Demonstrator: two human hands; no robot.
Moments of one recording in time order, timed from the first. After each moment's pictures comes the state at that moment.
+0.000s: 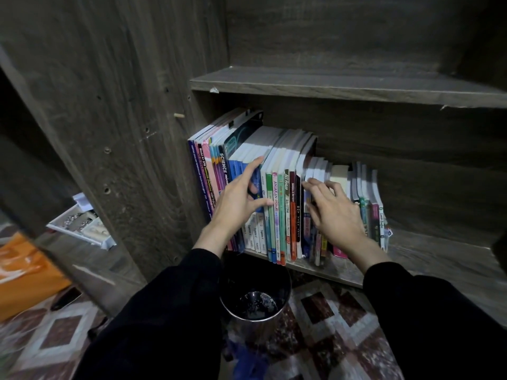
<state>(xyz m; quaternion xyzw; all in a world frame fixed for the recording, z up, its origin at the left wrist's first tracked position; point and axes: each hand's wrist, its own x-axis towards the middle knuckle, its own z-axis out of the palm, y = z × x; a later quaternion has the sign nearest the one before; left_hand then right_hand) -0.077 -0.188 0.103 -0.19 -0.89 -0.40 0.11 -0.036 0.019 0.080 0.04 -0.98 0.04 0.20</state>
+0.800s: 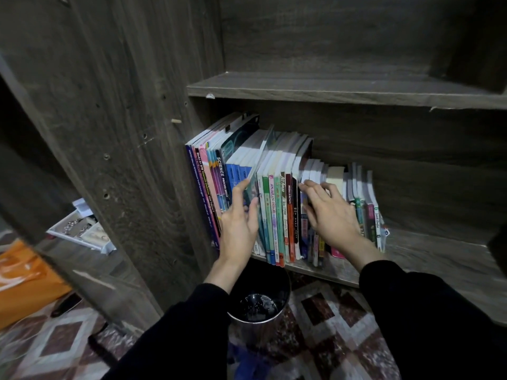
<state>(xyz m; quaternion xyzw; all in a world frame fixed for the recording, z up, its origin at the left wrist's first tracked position) -0.036 -0.174 0.071 -0.16 -0.81 -0.48 0.28 -0.032 0.018 0.083 0.04 -0.98 0.03 0.20</state>
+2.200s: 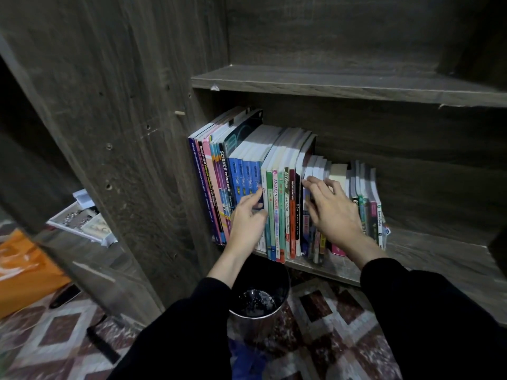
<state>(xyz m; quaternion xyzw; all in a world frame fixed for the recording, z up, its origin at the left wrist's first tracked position) -0.034 -0.162 0.082 -0.06 -0.76 -0.65 0.03 -0.034 0.019 0.080 0.03 -0.98 0.03 0.19</state>
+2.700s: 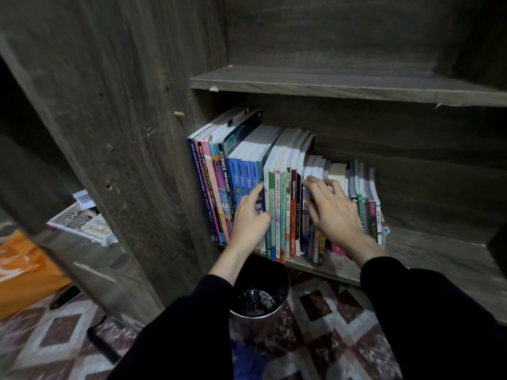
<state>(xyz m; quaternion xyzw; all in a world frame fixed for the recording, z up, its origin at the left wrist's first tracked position) -0.034 -0.159 0.087 -0.08 -0.81 -0.58 0.02 -0.034 0.020 0.081 0.03 -0.98 0.04 0.19</state>
